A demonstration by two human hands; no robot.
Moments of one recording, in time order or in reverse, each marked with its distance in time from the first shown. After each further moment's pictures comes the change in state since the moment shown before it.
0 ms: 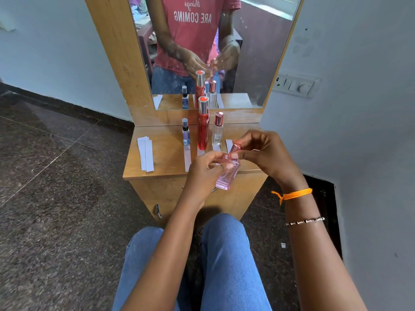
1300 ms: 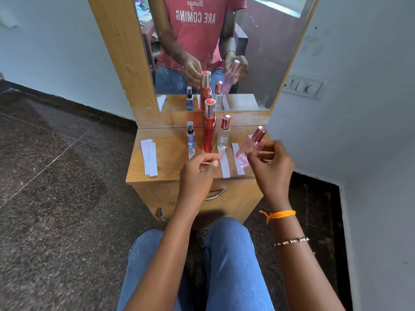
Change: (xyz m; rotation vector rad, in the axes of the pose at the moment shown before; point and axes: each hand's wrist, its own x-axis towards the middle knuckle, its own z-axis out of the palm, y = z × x) left_hand 0.007 -0.007 -0.017 0.072 0.226 0.025; right_hand -0.008 0.026 0.037 -0.125 0.656 0.087
